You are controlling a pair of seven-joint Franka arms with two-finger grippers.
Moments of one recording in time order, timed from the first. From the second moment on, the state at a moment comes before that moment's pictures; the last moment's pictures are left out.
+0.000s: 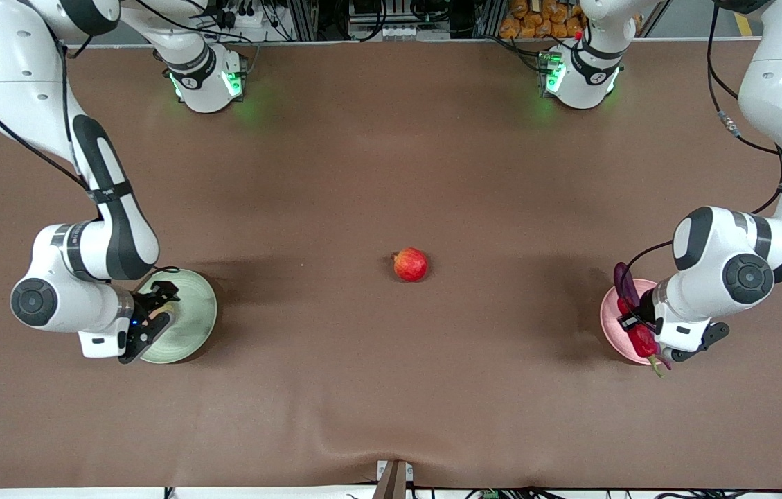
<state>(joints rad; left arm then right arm) 0.41 0.67 -0.53 -1.66 0.41 2.20 -0.75 -0.04 0.66 0.09 -1.53 -0.03 2.01 -0.73</state>
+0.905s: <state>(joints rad) 0.41 0.58 -0.54 -1.60 0.43 2.21 -0.74 0.42 0.65 0.11 -1.39 0.18 1.90 0.19</state>
